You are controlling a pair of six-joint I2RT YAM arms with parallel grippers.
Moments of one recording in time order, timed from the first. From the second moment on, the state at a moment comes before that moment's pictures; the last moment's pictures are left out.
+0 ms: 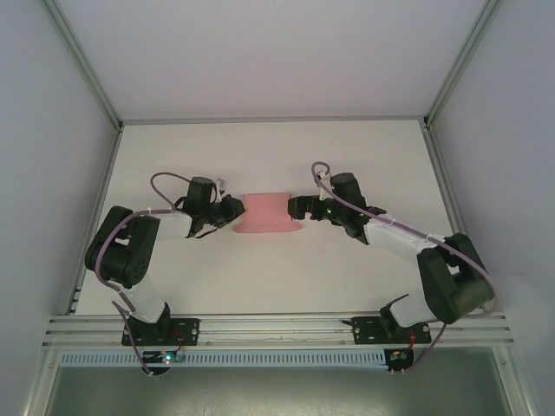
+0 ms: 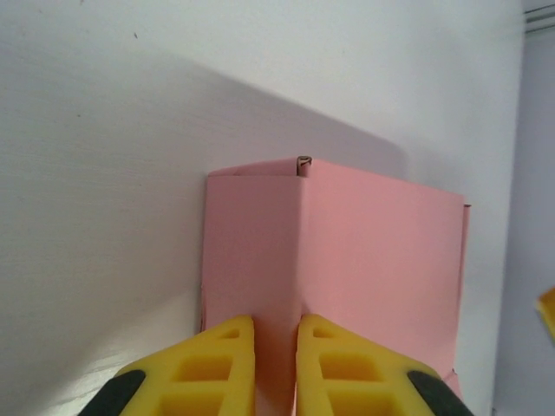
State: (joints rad) left arm -0.25 1.72 0.70 0.27 0.59 -0.83; right arm 0.45 1.46 0.73 0.07 -0.35 0.44
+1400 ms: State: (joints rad) left arm -0.24 1.58 0.81 0.31 0.59 -0.59; right arm 0.41 1.63 0.87 0.23 -0.72 0.75
